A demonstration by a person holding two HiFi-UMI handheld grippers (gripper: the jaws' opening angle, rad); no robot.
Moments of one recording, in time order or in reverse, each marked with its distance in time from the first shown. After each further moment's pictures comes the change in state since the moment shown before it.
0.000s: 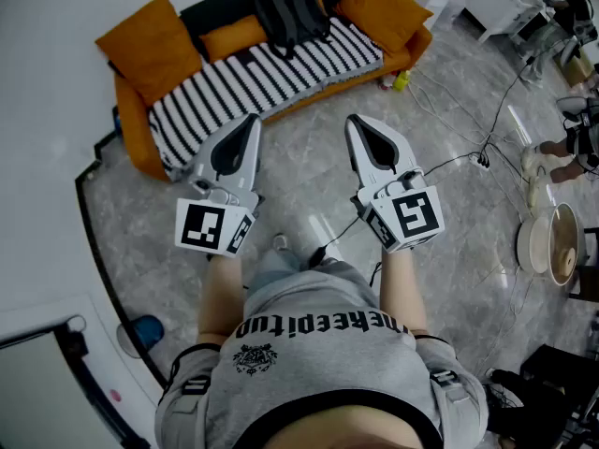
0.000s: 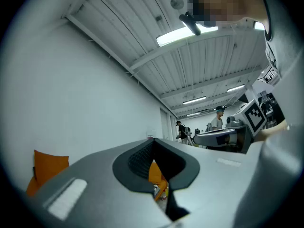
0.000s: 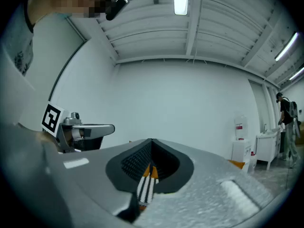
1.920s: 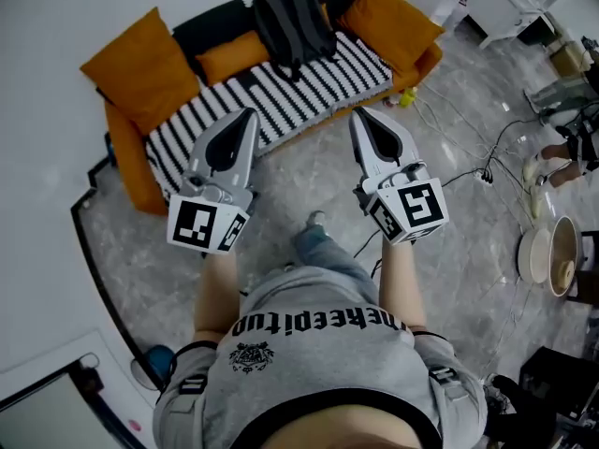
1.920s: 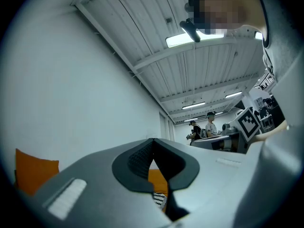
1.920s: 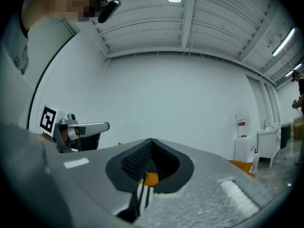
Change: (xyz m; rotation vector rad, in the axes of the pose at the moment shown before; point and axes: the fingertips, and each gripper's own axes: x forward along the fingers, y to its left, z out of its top) left arm 0.111 0.150 -0.031 -0.025 -0.064 -0.066; right arm 0.181 -0.065 -0.024 0.035 -0.005 -0.047
